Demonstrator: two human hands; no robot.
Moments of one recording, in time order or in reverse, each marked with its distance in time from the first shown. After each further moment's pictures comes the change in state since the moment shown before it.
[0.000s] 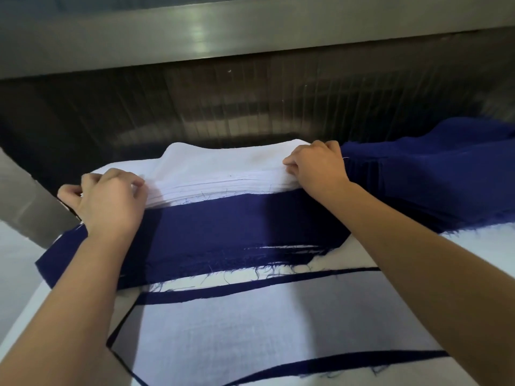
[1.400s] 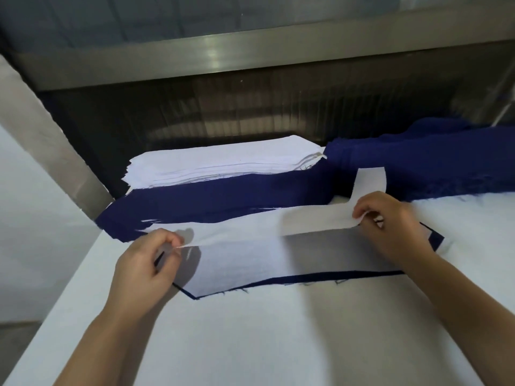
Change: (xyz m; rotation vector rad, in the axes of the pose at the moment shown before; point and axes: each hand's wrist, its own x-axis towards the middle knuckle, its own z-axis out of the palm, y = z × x) left_hand -0.167 -0.023 -0.087 -0.653 -0.228 0.148; right_hand -0.197 0.060 -0.016 0.621 0.309 -0.052
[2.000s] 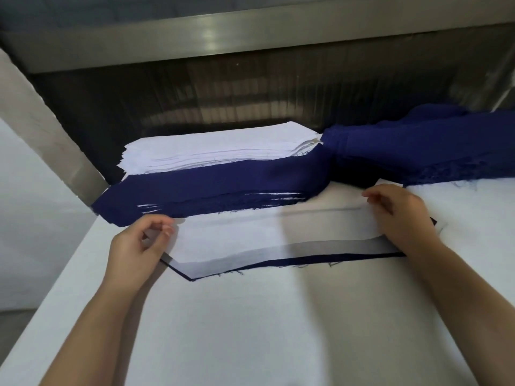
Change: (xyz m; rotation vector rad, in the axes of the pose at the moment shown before) left_hand 0.001 -0.014 0.005 -0.158 0.057 -0.140; right_hand -0.009 0.020 -0.005 -0.023 -0.028 0.315
